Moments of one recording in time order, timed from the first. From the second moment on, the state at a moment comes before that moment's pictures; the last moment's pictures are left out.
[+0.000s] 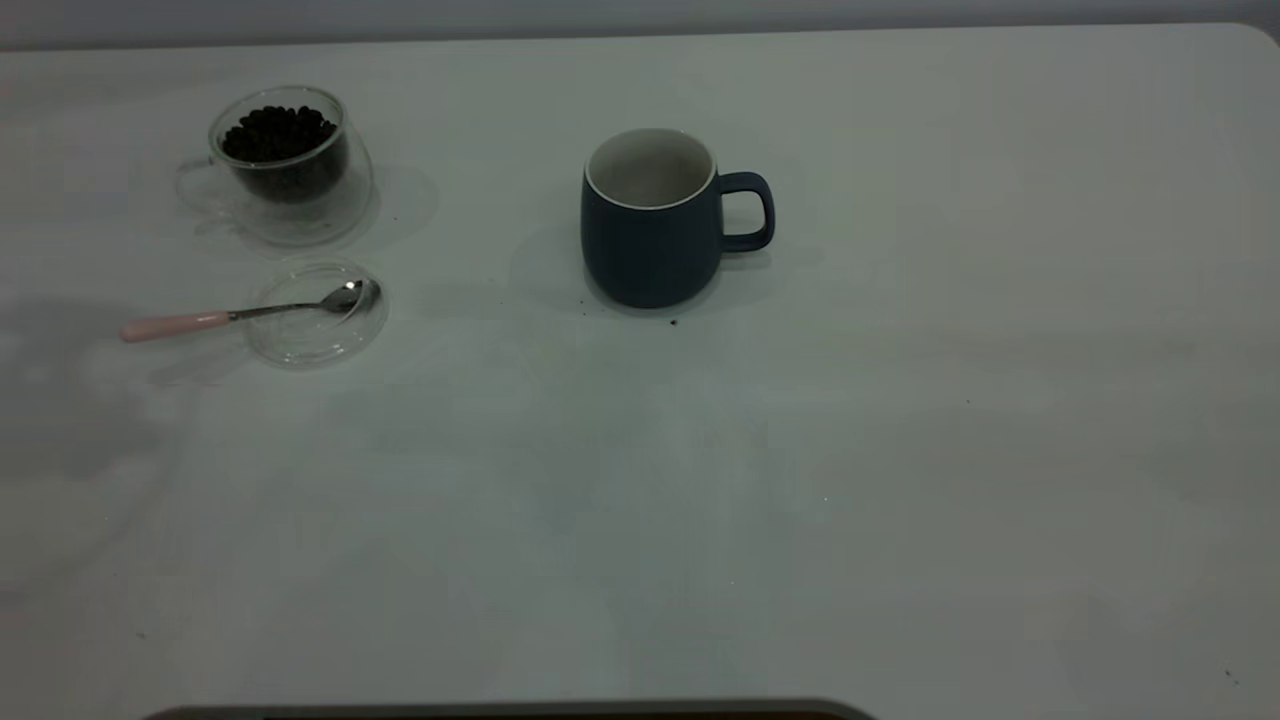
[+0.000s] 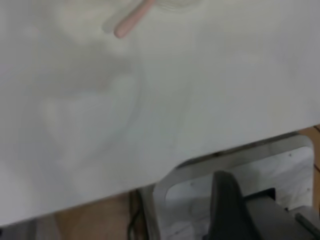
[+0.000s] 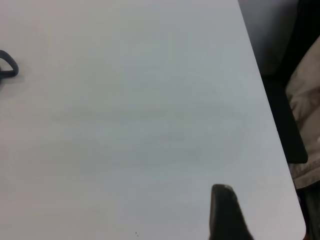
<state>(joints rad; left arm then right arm) 0.14 1.61 -1.26 -0.29 1.17 0.32 0.10 0.03 -0.47 -0.15 1.13 0.14</state>
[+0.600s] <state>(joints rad) -0.01 1.03 -0.82 -0.11 1.17 0.17 0.10 0.03 -0.47 -0.15 1.13 0.14</state>
